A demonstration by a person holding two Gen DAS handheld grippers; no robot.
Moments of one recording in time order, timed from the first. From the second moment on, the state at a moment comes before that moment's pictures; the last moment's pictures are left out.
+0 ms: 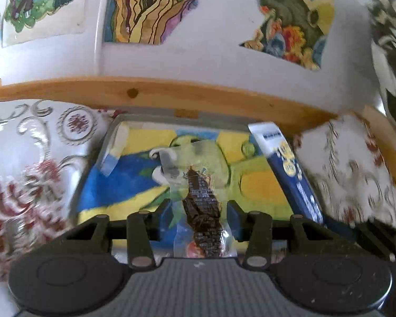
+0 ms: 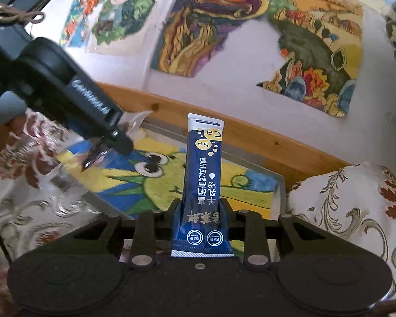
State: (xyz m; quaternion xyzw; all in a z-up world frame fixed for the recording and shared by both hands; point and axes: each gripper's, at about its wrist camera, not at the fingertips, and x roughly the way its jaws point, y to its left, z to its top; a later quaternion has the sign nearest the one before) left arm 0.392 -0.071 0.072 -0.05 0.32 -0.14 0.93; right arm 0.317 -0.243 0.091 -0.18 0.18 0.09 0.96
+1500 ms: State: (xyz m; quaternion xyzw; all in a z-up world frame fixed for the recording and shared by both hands) left arm 0.416 -0.082 0.050 -0.09 0.28 -0.09 0.95; right arm 0.344 -0.271 0.099 -0.09 0.20 0.05 0.98
